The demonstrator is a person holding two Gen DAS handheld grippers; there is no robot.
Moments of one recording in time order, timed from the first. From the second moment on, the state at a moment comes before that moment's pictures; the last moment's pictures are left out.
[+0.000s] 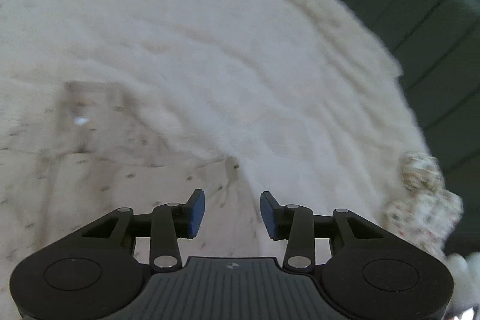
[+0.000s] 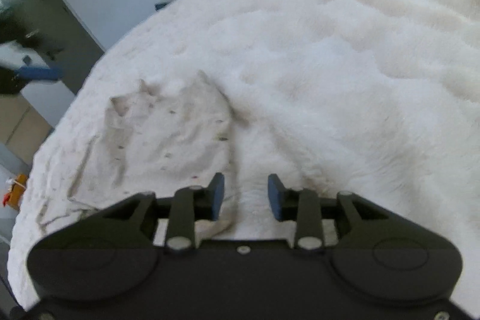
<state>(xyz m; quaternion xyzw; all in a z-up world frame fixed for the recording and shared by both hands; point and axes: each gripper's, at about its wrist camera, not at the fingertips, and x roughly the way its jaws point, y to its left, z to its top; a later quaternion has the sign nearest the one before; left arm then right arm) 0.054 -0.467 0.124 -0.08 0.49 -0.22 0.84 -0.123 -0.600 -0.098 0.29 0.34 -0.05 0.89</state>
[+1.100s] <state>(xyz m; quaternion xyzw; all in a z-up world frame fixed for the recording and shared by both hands) -0.278 -0.069 0.273 -0.19 0.31 -0.36 0.86 -0.294 -0.410 0.239 0.06 0.19 0.00 0.98</state>
